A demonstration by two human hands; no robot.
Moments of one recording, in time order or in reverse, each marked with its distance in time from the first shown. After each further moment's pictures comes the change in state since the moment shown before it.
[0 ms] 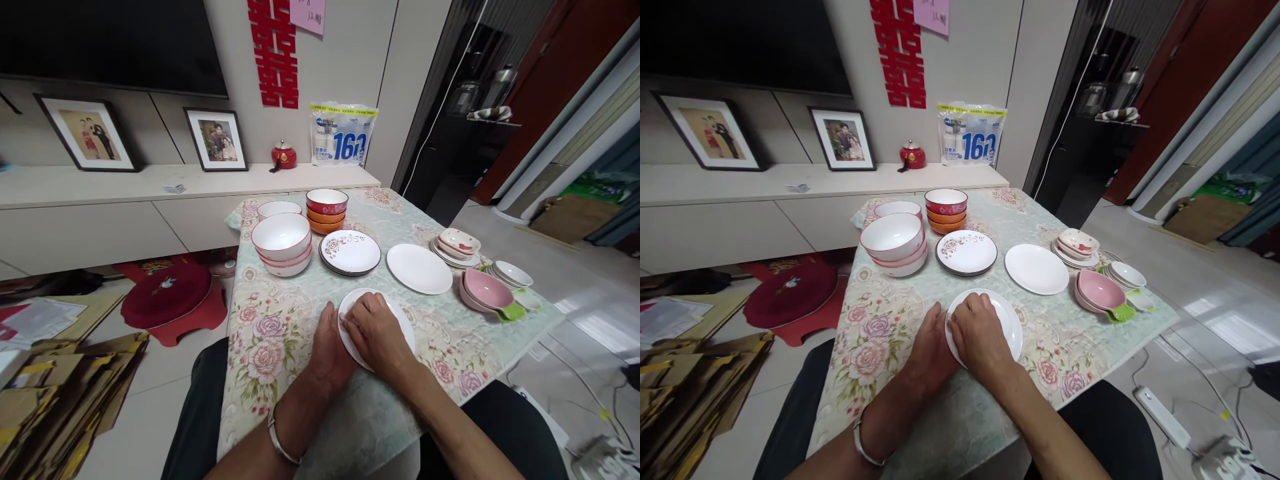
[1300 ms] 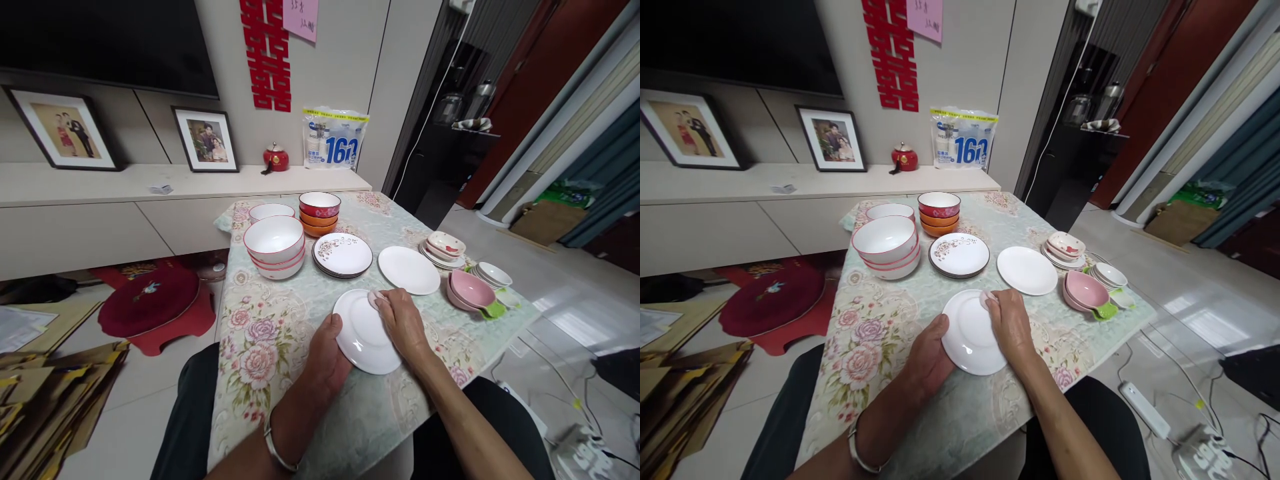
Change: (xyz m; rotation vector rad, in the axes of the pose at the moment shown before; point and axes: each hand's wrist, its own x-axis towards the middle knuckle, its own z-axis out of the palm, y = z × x) left_hand -0.003 -0.012 0.001 0.168 0.117 0.168; right_hand -0.019 0.076 0.003 0.099 0.236 0.319
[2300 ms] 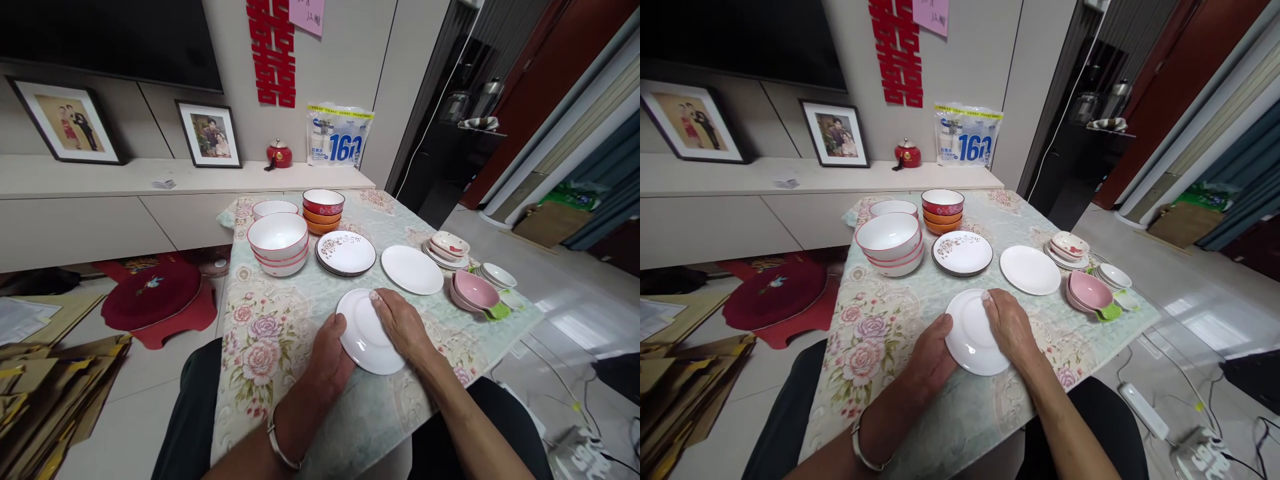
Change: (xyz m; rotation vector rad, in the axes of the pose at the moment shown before) left_hand 0.000 -0.003 -0.004 0.003 0.021 0.028; right_hand 0.004 -0.018 -0.011 -0.012 -0.274 0.042
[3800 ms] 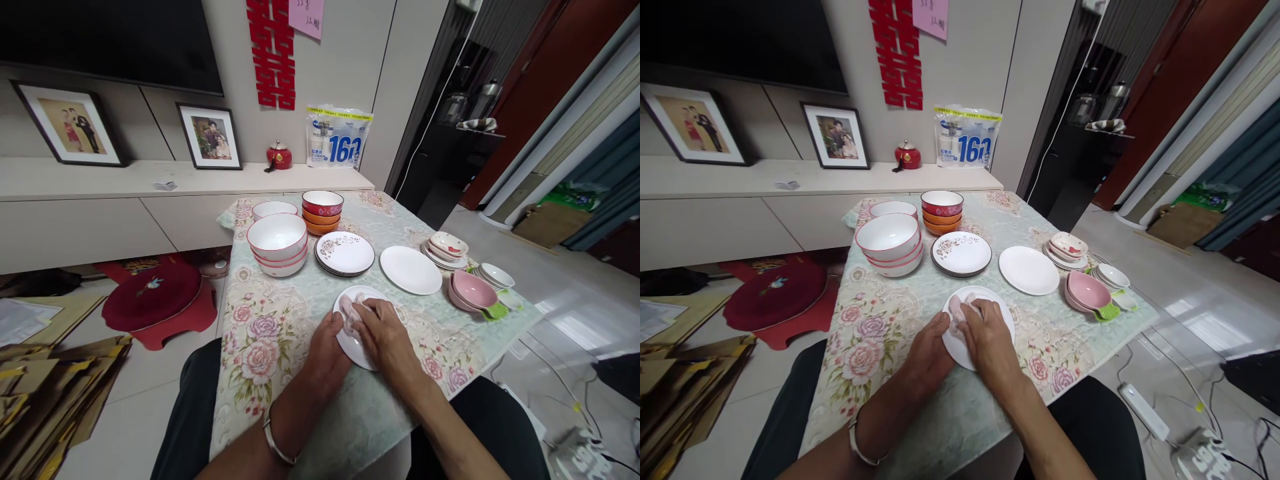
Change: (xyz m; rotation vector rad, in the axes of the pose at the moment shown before) left_hand 0.001 0.005 -0.002 -0.037 -0.101 -0.039; right_hand -0.025 -0.034 0.011 -0.054 0.167 -0.296
